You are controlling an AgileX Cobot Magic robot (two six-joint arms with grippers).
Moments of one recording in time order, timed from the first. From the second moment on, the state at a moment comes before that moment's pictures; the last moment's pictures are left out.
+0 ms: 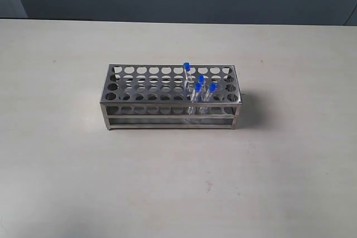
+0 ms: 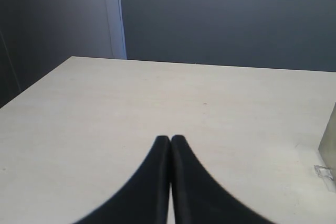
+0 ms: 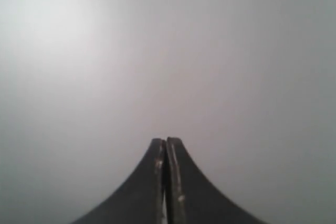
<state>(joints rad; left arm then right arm) 0.08 0.00 0.00 0.34 0.24 -0.35 -0.20 0.71 -0.64 -0.74 -0.54 0.88</state>
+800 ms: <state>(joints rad) 0.08 0.00 0.00 0.34 0.24 -0.35 0.32 1.60 -0.32 -0.50 -1.02 0.18</state>
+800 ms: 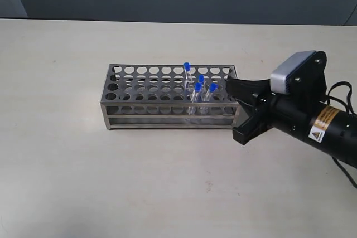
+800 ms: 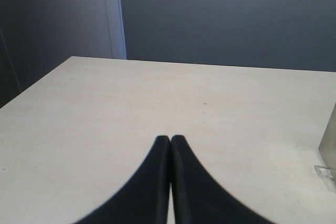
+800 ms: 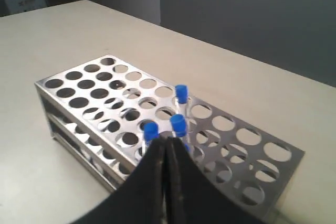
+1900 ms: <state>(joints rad) 0.08 0.00 0.00 0.34 0.24 -0.35 0.33 1.86 -0.48 -0.49 -1.08 0.10</state>
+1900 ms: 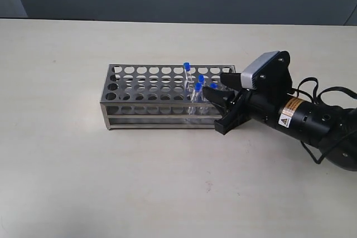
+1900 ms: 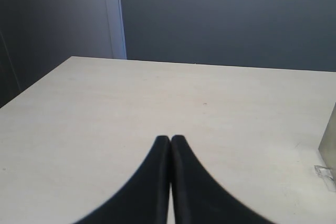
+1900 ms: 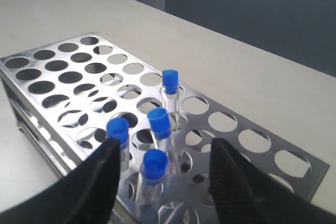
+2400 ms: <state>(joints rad) 0.08 0.00 0.00 0.34 0.24 -0.35 0.33 1.88 -0.48 -0.48 -1.08 0.16</state>
